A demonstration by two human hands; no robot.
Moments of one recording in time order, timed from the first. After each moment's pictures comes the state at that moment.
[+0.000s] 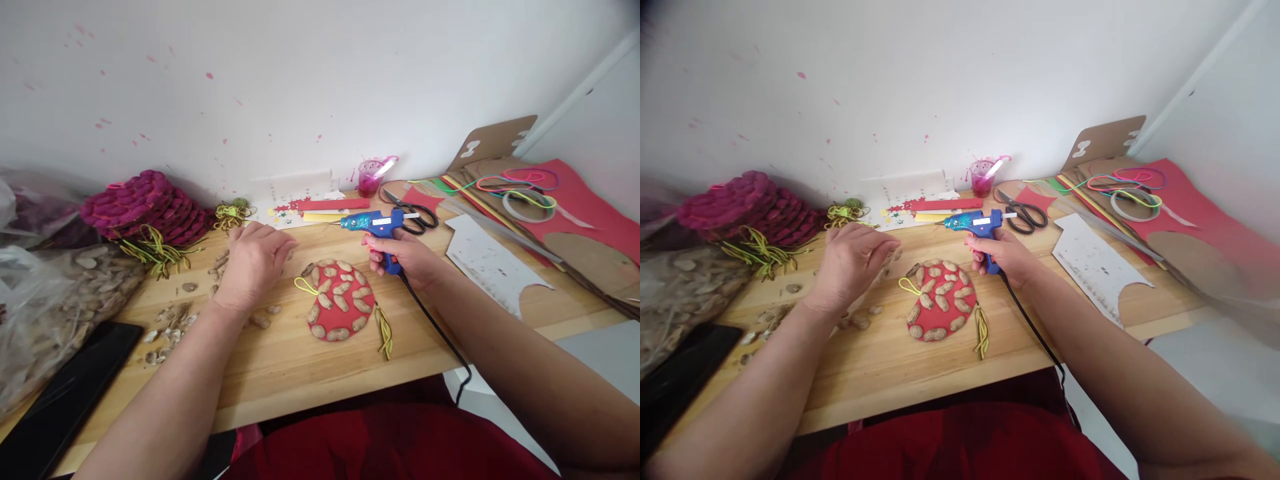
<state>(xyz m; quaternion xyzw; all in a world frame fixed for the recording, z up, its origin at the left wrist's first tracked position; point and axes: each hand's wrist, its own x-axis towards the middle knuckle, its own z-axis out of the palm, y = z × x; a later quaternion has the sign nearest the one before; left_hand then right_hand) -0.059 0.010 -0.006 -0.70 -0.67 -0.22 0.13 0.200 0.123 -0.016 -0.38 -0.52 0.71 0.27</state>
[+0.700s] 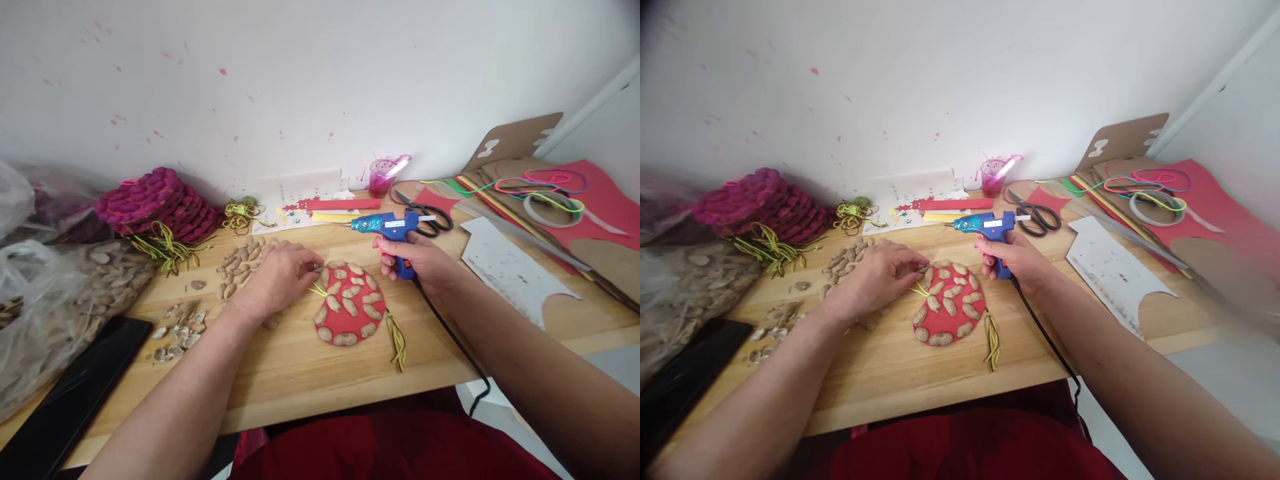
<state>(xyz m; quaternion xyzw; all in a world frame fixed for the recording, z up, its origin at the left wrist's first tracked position) -0.045 0.010 -0.014 -0.74 -0.64 -0.18 -0.09 0.196 0.117 -0.006 -0.40 -0.52 0.70 0.27</state>
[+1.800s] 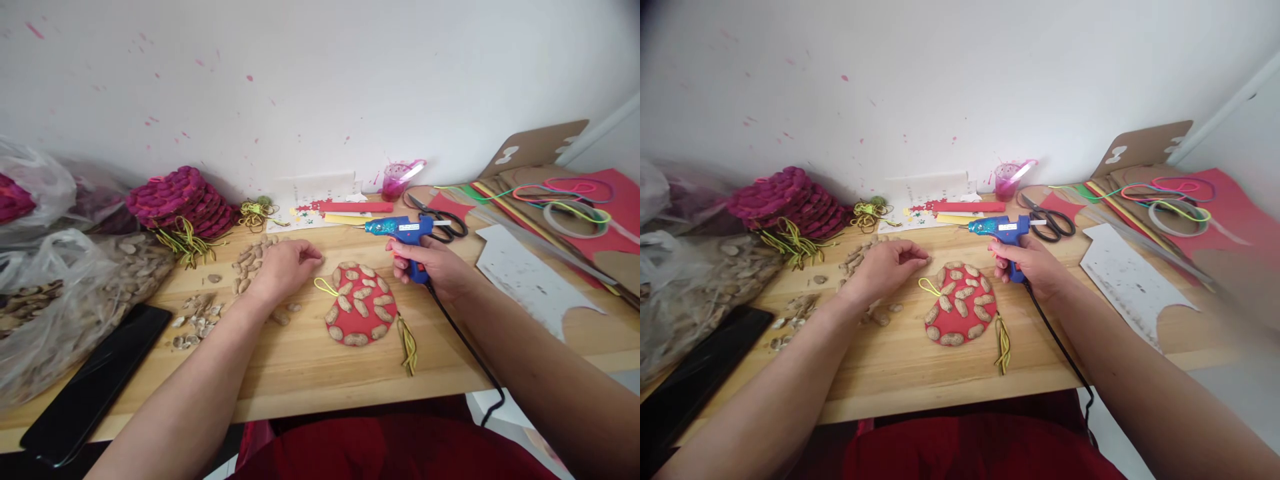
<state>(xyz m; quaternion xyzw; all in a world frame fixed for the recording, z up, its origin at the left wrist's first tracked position) -0.053 0.013 -0.014 -0.56 -0.76 -0.26 -0.20 0.198 0.123 -0.014 -0.39 -0.53 0.70 0.27</state>
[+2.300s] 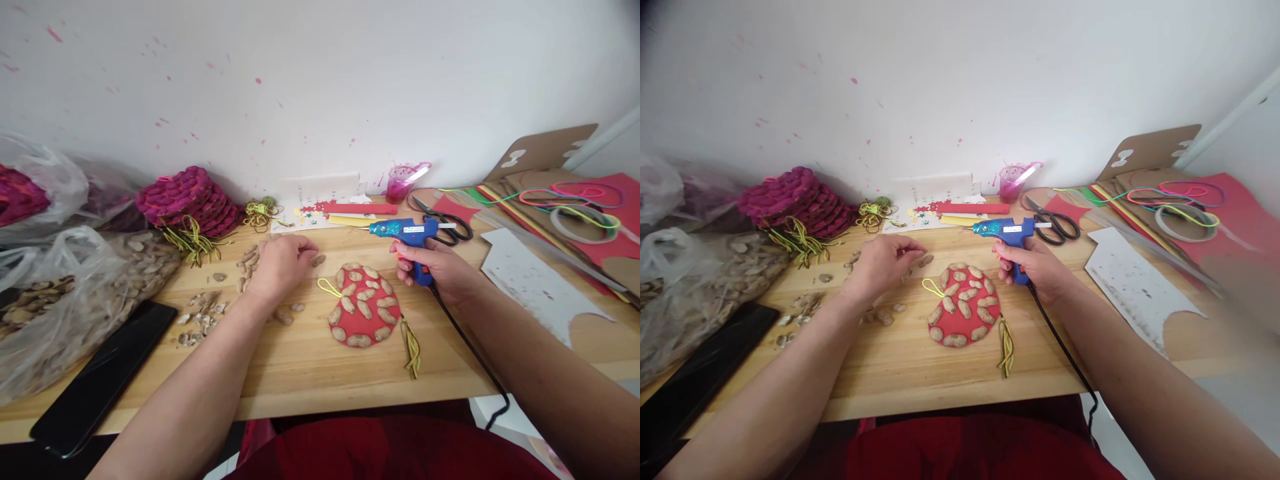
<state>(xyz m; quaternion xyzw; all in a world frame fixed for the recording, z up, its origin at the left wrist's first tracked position) -0.057 0.010 -0.007 -0.57 -0.78 -0.25 -0.09 0.201 0.123 -0.015 -0.39 -0.53 0.70 0.26</state>
